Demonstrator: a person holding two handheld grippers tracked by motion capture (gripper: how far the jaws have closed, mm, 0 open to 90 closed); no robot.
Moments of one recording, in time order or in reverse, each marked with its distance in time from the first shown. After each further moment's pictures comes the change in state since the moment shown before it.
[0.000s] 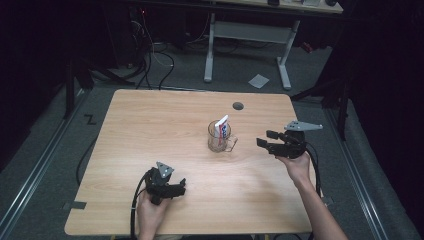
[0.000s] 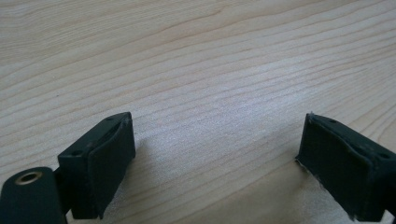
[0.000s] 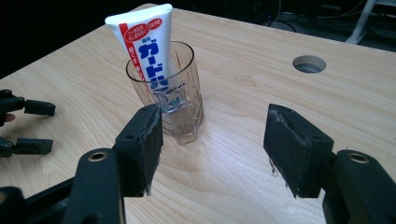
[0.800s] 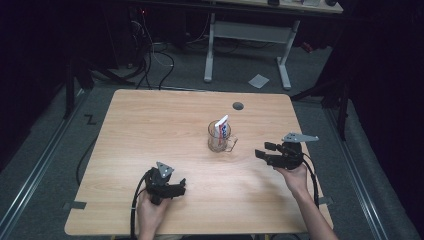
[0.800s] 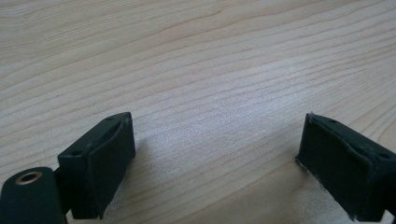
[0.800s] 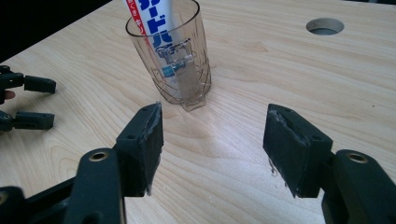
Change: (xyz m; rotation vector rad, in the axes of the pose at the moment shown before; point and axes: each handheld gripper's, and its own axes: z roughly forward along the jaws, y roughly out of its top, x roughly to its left) left arm 0.000 0.000 0.000 0.000 0.000 0.000; right arm 0.004 -0.036 0.007 0.038 0.018 0.035
